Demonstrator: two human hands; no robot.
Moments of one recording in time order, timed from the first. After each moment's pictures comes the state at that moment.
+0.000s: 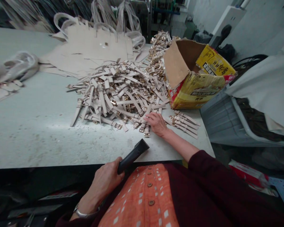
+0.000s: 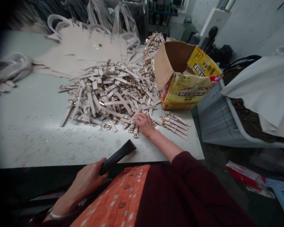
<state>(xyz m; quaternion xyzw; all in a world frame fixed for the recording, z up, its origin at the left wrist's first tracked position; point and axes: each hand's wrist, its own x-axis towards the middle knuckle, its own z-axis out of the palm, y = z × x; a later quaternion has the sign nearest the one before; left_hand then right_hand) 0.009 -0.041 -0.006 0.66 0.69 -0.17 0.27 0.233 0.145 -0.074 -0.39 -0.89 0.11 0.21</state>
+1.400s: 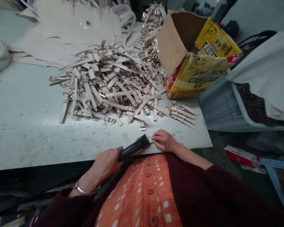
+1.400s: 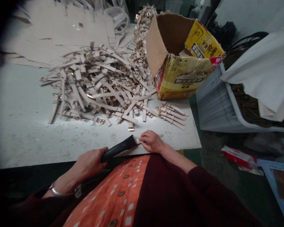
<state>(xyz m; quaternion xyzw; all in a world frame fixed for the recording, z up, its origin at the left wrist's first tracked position) 0.017 -0.004 -0.006 0.71 0.61 -0.25 0.26 0.292 0.043 -0.109 -0.32 -0.87 0.26 0.27</state>
